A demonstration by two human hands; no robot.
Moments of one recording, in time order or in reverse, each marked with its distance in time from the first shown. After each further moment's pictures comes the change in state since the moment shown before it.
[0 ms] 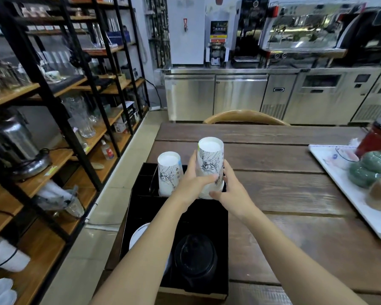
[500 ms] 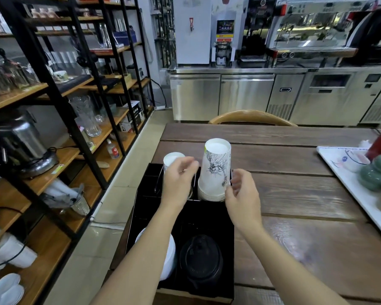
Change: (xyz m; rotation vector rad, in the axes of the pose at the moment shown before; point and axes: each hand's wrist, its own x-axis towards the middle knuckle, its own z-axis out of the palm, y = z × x) left_hand -0.010 0.006 -0.022 0.020 0.408 0.160; right_hand -0.009 0.010 0.019 -0.128 0.413 0.037
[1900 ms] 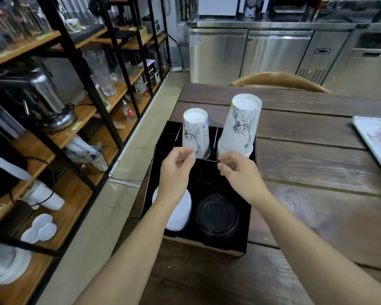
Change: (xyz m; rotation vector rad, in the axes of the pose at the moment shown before) left_hand -0.054 -0.038 -0.052 0.102 0.055 -0.041; right_hand -0.013 0.004 0.030 0.013 -0.447 0.036
